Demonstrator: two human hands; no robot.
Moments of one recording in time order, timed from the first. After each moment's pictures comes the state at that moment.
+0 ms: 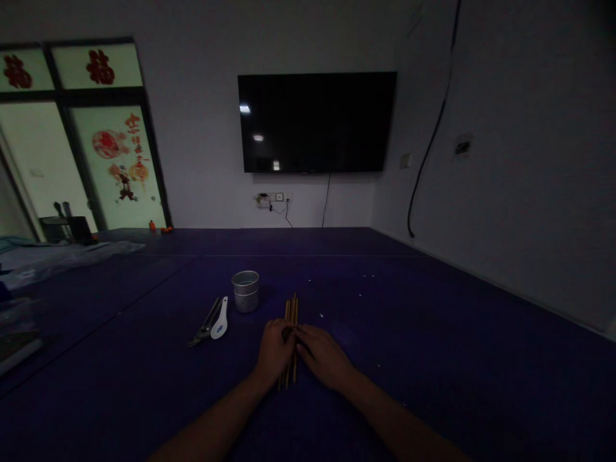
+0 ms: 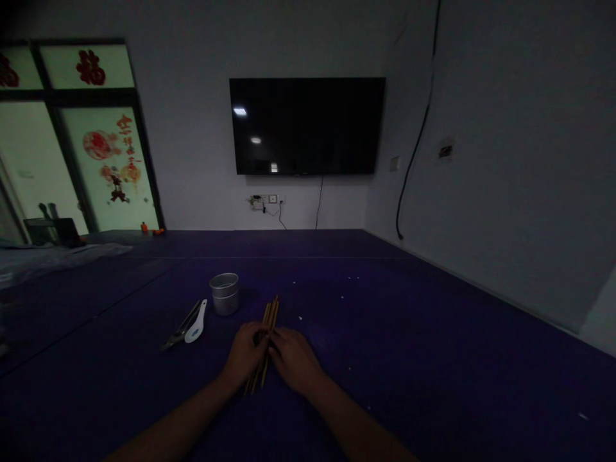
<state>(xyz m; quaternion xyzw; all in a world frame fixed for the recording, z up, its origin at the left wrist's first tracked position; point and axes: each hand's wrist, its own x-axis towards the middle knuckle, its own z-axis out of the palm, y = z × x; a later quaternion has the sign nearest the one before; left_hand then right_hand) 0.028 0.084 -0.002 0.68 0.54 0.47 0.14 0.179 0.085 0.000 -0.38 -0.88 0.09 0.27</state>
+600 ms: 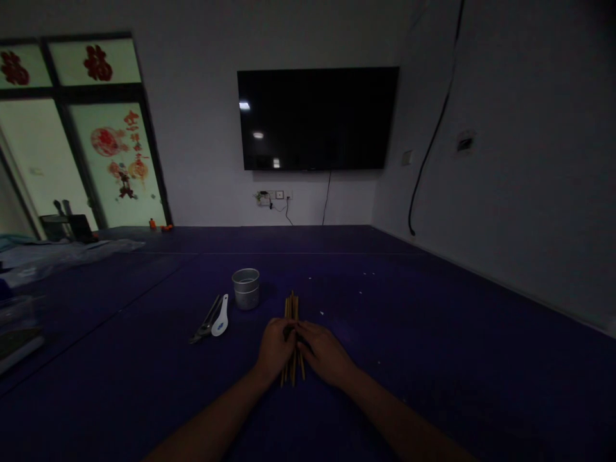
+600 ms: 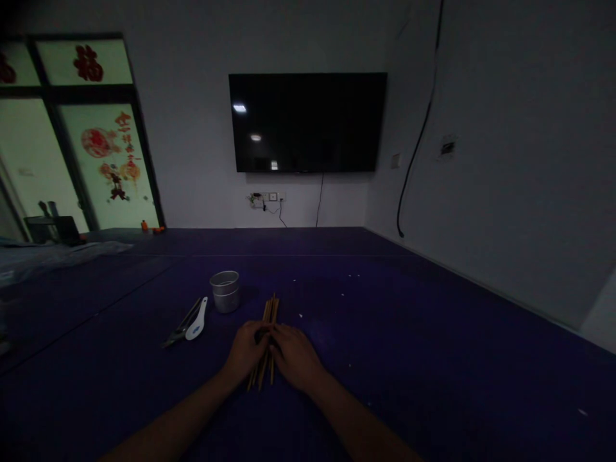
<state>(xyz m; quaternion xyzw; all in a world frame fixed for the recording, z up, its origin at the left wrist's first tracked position) 0.028 0.080 0.004 0.70 0.53 0.46 0.16 0.180 0.086 -0.003 -0.39 -0.88 0.08 0.26</state>
